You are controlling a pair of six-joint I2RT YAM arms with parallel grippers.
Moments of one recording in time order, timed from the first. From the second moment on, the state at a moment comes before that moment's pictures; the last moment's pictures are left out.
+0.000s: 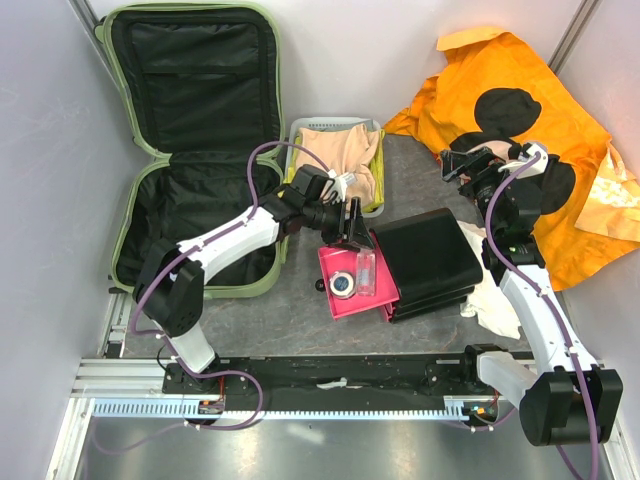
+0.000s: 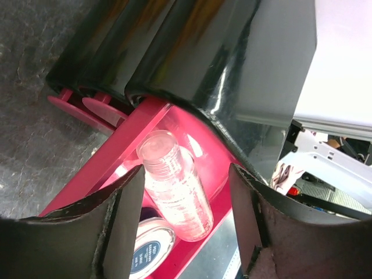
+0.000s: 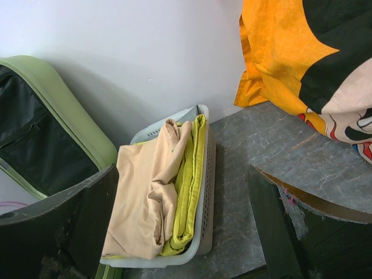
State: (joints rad) left arm -0.68 1.71 1.30 -0.31 0.66 -0.65; right arm 0.03 1.03 0.81 0.27 -0.05 0.64
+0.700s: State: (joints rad) left arm -0.68 1.38 1.23 -0.50 0.08 -0.51; right arm 0.03 1.03 0.81 0.28 -0.05 0.64
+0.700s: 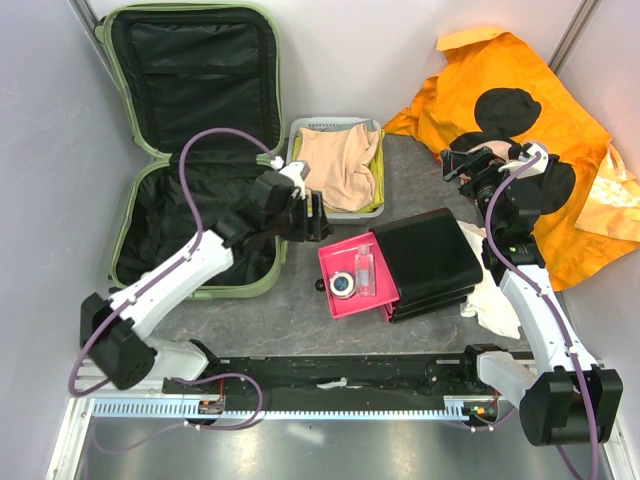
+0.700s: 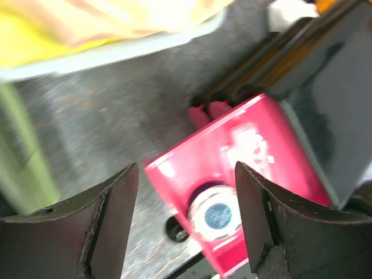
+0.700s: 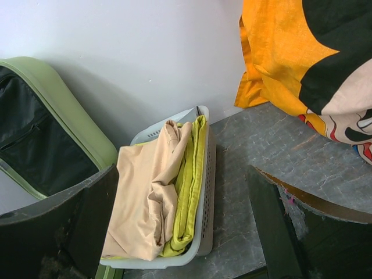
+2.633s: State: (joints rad) left arm -0.72 1.30 0.76 -0.09 0.27 -0.56; right arm -0.04 1.22 1.00 -0.08 0.08 0.39
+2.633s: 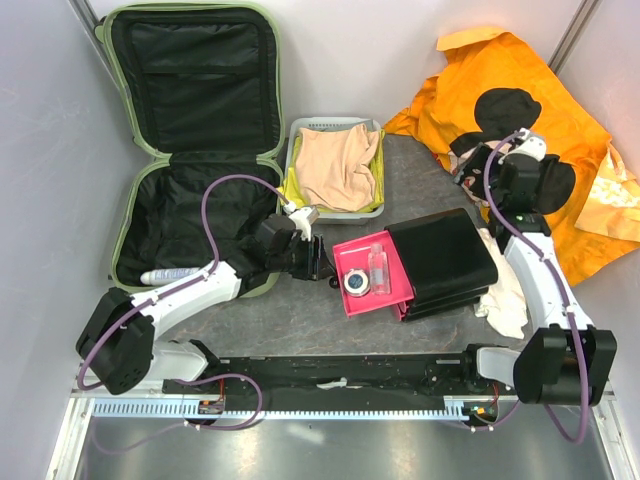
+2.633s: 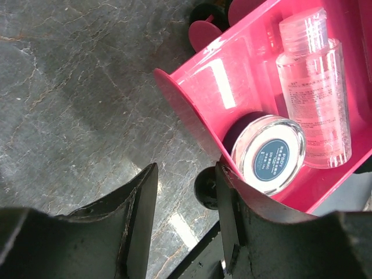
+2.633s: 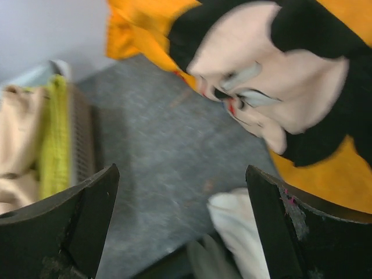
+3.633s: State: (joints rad) left arm -0.76 1.16 0.85 -0.05 0.28 -0.60; right arm -0.10 1.04 0.75 -0.20 -0.21 0.34
